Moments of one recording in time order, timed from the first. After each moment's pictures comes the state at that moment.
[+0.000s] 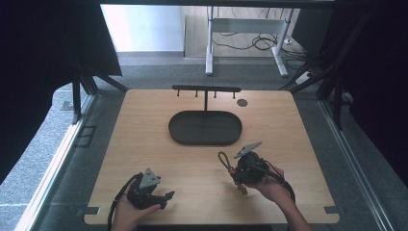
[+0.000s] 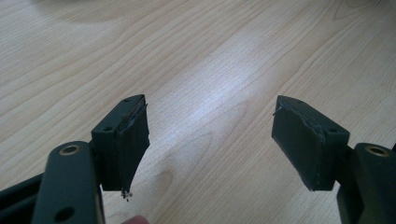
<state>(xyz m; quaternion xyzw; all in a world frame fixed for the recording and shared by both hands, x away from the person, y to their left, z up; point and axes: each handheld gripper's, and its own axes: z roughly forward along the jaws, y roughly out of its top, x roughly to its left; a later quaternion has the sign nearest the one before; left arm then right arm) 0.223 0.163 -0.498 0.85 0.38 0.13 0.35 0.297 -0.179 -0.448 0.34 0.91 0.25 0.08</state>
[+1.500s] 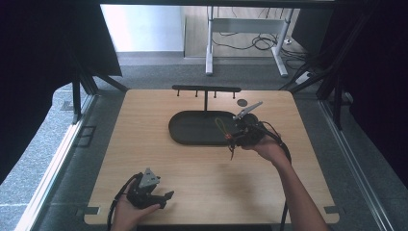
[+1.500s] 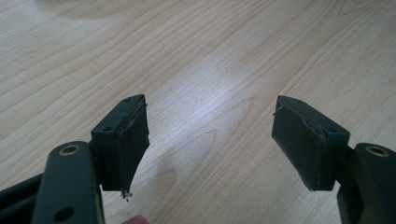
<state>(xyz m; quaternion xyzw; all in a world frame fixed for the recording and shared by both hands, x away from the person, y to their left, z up) 0.225 0.165 -0.502 0.85 0.38 0.12 0.34 0.385 -0.172 -0.393 0.33 0.90 0.29 0.08</state>
